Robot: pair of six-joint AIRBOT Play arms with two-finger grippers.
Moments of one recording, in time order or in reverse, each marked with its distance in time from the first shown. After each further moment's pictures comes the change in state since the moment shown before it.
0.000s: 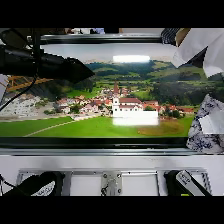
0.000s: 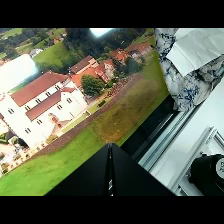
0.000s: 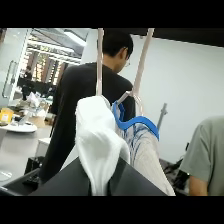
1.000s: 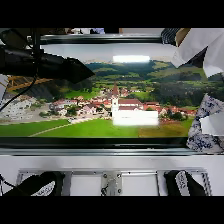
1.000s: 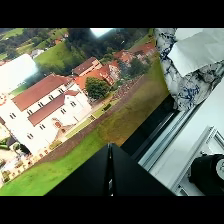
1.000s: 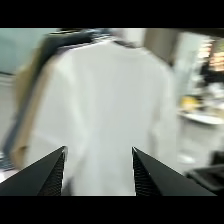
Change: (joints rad) left arm 0.000 0.000 0.000 0.001 -0.004 0.000; right arm 0.101 0.277 -0.016 0.220 0.842 0.078
